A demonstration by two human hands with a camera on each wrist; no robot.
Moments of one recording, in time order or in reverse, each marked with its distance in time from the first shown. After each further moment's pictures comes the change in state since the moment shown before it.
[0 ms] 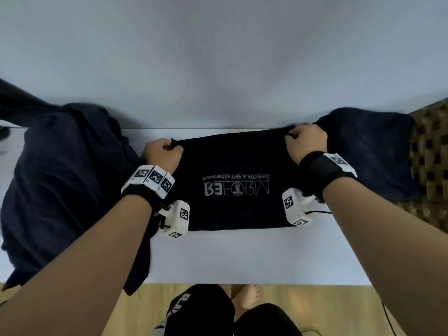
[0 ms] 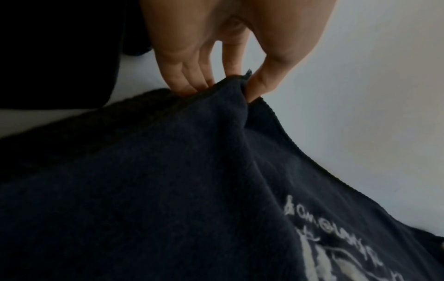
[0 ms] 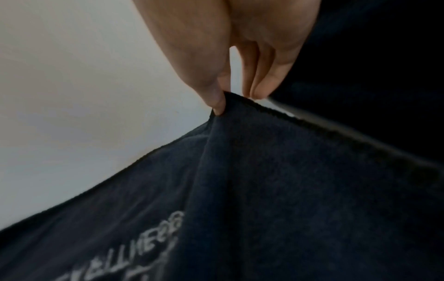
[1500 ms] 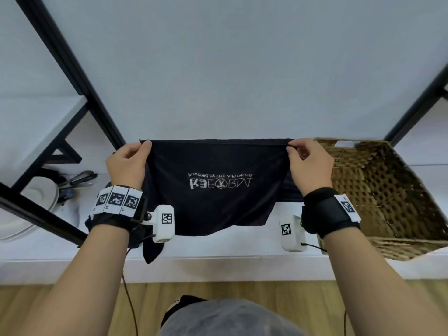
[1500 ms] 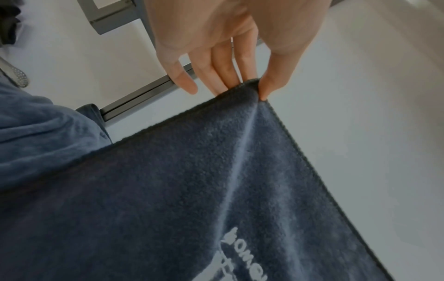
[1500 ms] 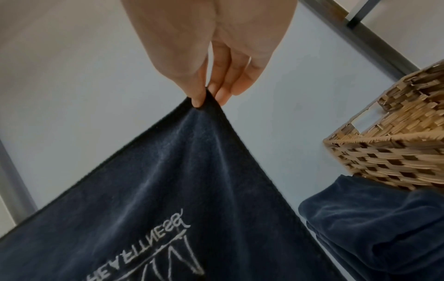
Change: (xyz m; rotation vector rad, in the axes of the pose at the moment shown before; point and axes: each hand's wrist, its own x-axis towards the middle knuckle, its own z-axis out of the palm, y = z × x) left_hand -0.272 0.025 -0.220 -0.862 0.367 0.496; right_hand -0.288 0.054 -0.198 0.615 0.653 -0.441
